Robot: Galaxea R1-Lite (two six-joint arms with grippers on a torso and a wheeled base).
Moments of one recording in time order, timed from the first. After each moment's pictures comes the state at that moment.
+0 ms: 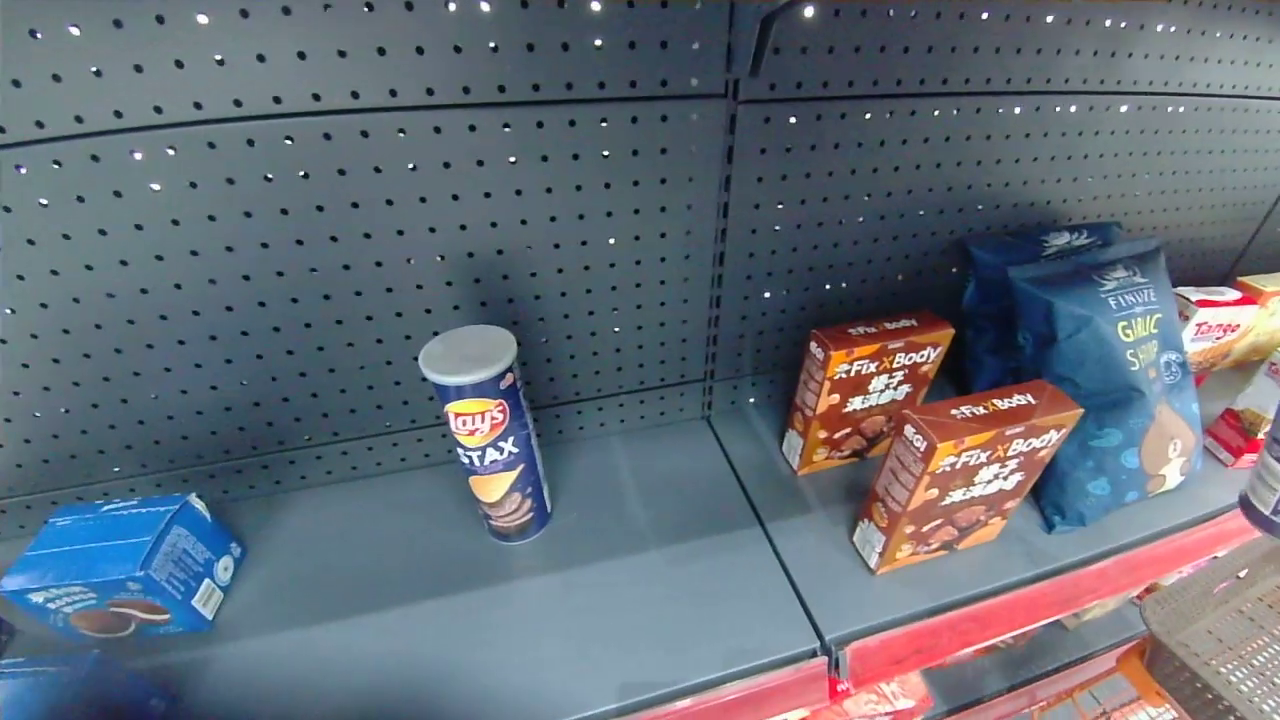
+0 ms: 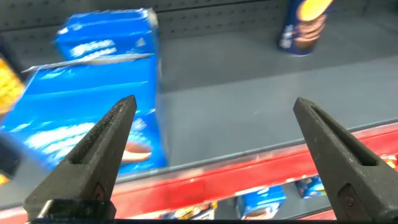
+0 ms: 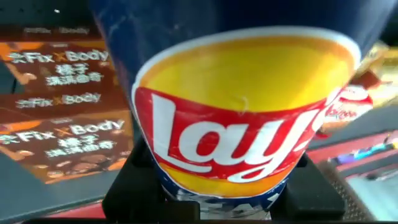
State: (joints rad) left arm 0.00 0.00 0.00 0.00 0.03 -0.01; right arm 0.06 0.95 -0.76 -0.15 -0.17 -0.21
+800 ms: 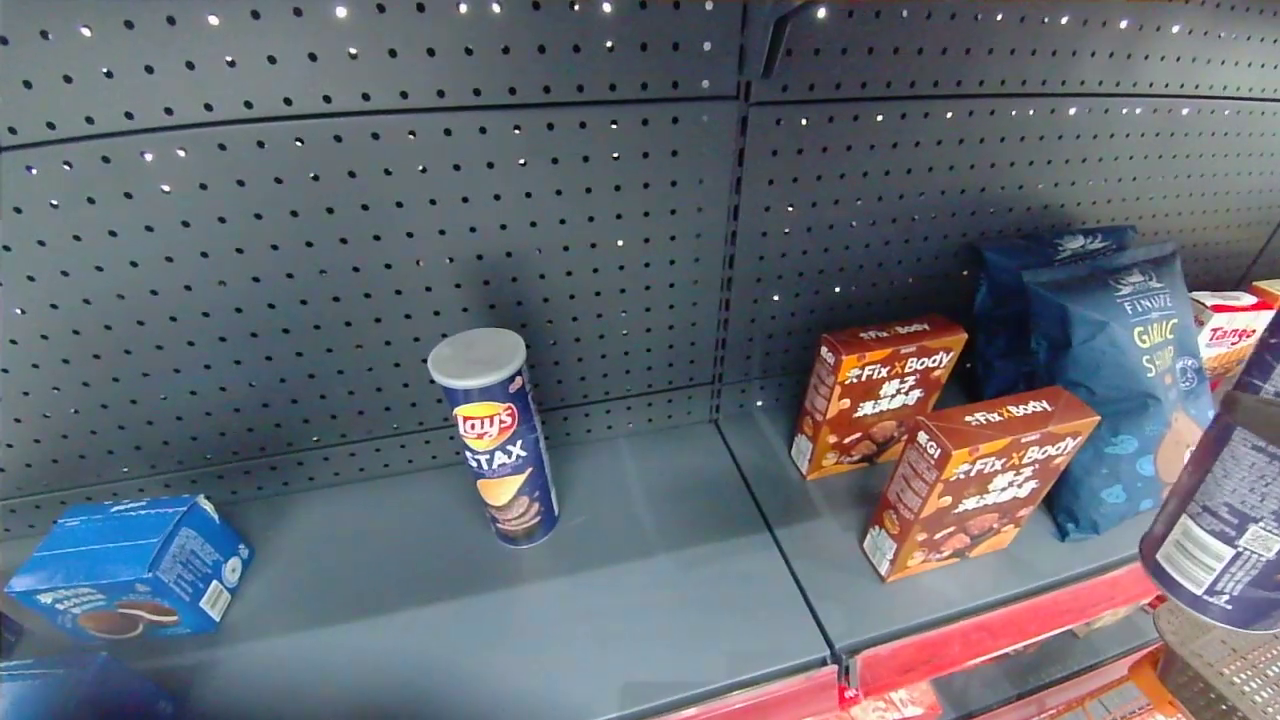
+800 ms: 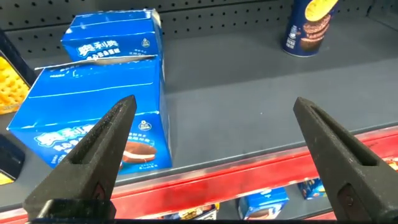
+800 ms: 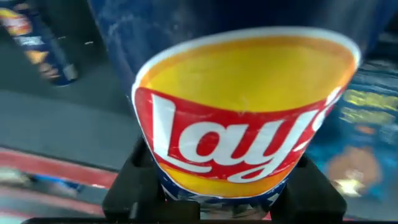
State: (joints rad) left arm 0.00 0.00 0.00 0.00 0.03 -0.01; right arm 0.53 0.88 -0.78 -0.05 -0.12 -0.15
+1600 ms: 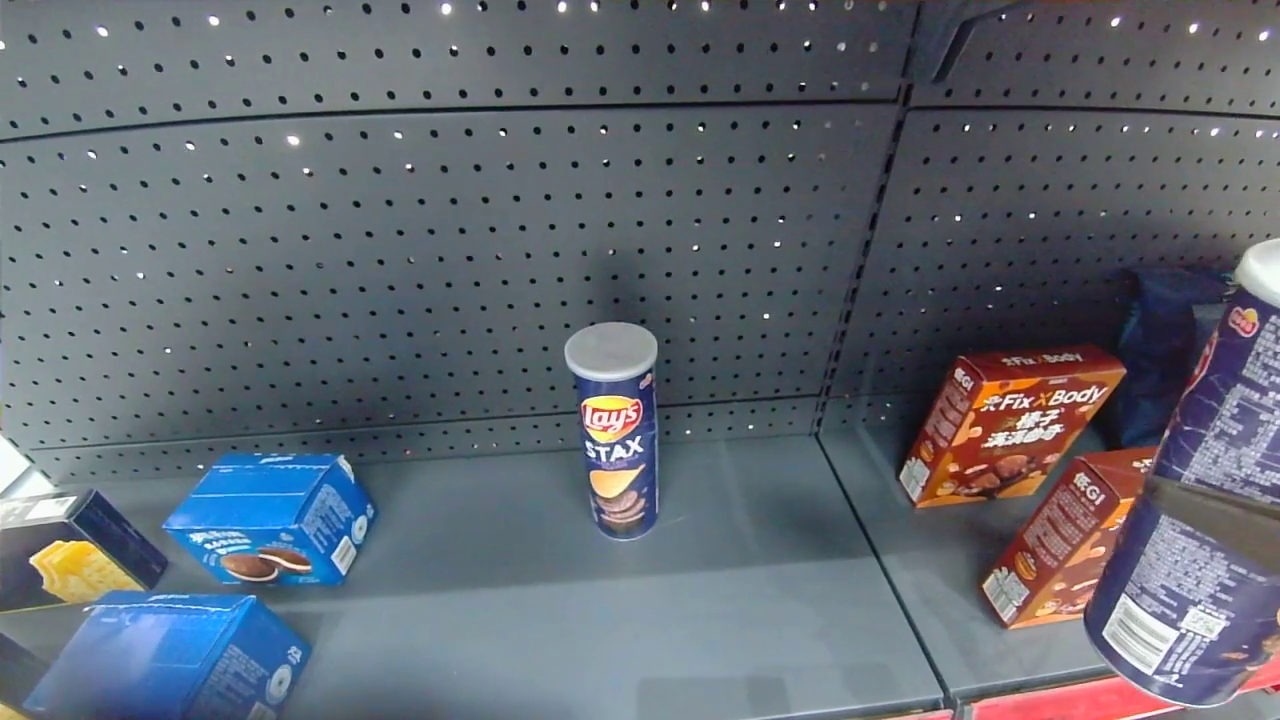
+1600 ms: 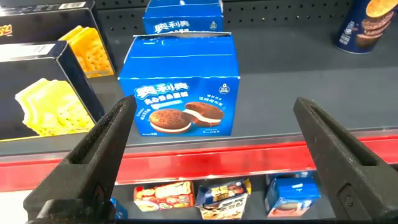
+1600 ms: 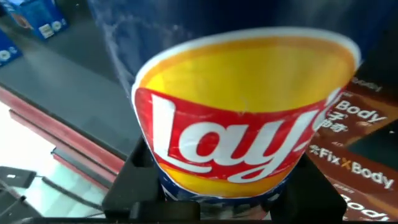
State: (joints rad) left arm 0.00 0.00 0.00 0.00 0.03 -0.01; right arm 0.68 0.90 -0.71 -0.04 -0.13 -0.11
